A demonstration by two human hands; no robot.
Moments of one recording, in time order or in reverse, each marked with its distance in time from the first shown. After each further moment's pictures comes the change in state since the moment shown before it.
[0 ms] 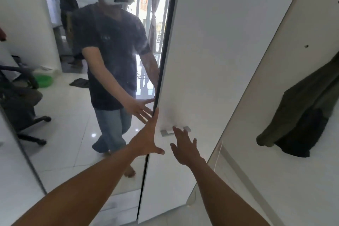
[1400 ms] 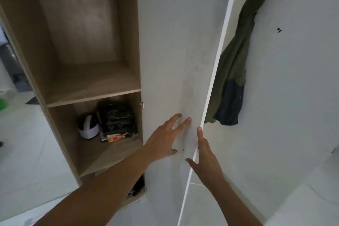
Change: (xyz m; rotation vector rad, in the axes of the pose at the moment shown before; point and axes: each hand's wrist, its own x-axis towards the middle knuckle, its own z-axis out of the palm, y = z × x) left_hand 0.037 0.356 0.317 0.520 -0.135 0.463; right_hand -0.257 0.382 -0.142 0.253 0.451 -0.021
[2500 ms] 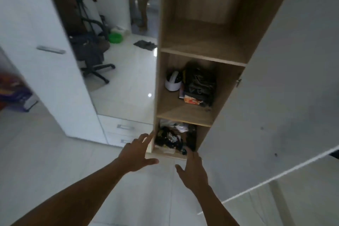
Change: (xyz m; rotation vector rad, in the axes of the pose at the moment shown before) left_hand -0.346 -0.095 0.044 -0.126 -0.240 -1.003; right_hand -0.072 -0.098 0.227 -0.093 -0.718 -0.050
